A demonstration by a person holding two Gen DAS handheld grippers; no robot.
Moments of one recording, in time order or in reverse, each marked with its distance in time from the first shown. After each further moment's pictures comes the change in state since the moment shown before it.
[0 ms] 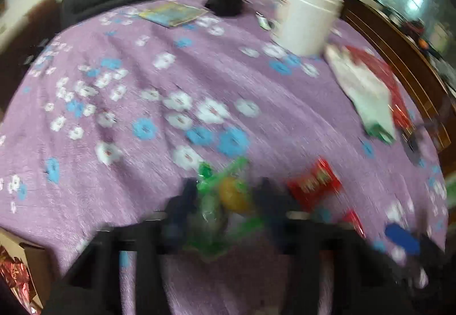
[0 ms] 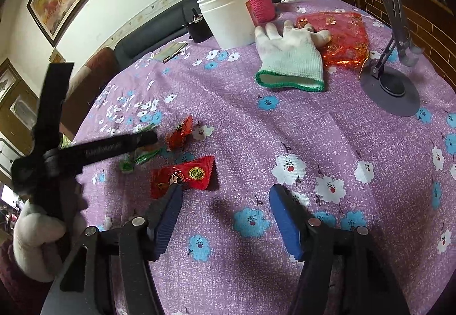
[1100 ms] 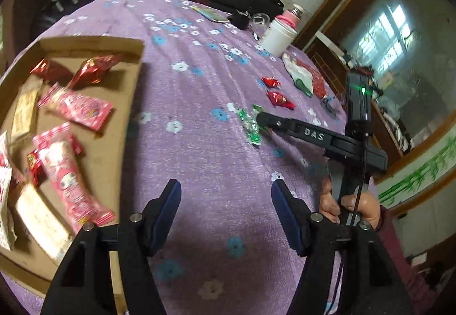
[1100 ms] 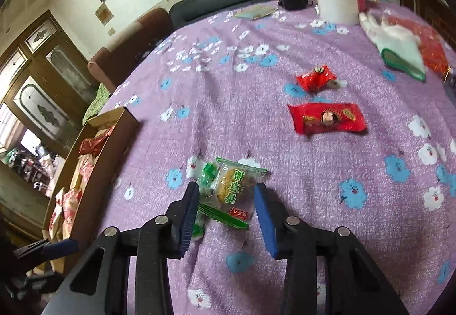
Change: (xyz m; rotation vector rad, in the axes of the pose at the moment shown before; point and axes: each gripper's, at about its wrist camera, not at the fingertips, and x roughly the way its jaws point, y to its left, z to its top) left arm -0.171 0.073 -0.229 -0.224 -0.163 -0.249; right arm 0.014 0.096 -0.054 -0.205 0.100 0.164
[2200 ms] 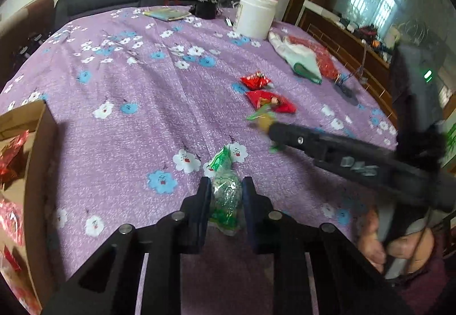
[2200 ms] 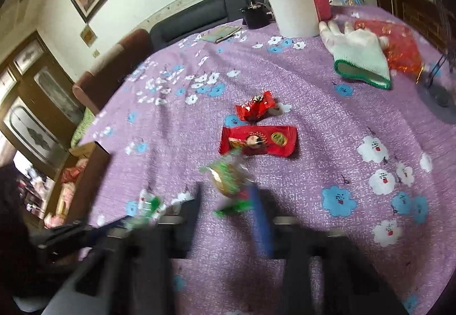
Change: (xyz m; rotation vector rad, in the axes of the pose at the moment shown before) left arm 0.111 -0.060 0.060 0.212 0.014 0.085; right arm -0.007 -0.040 0.016 0.050 -0.074 -0.061
